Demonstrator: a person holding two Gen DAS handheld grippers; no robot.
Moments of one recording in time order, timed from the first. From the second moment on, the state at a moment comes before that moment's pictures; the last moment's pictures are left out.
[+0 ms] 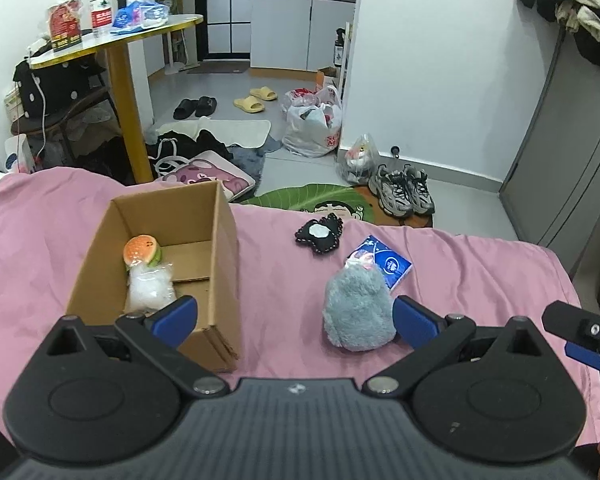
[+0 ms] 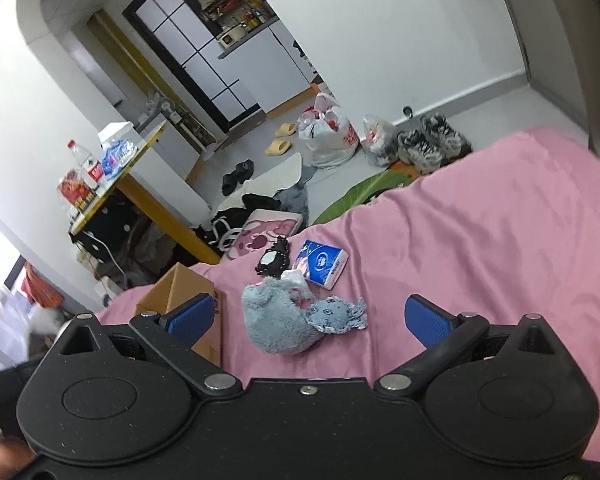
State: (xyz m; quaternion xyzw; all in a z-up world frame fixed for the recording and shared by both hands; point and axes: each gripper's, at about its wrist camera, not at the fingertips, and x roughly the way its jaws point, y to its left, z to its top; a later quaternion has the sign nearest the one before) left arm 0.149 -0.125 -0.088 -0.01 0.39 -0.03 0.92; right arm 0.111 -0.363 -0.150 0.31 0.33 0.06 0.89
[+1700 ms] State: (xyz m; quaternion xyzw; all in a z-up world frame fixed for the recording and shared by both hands) left arm 0.257 -0.159 -0.191 -0.05 0.49 -0.06 0.87; right arm 0.199 -0.351 -0.245 0.41 0.46 0.14 0.78
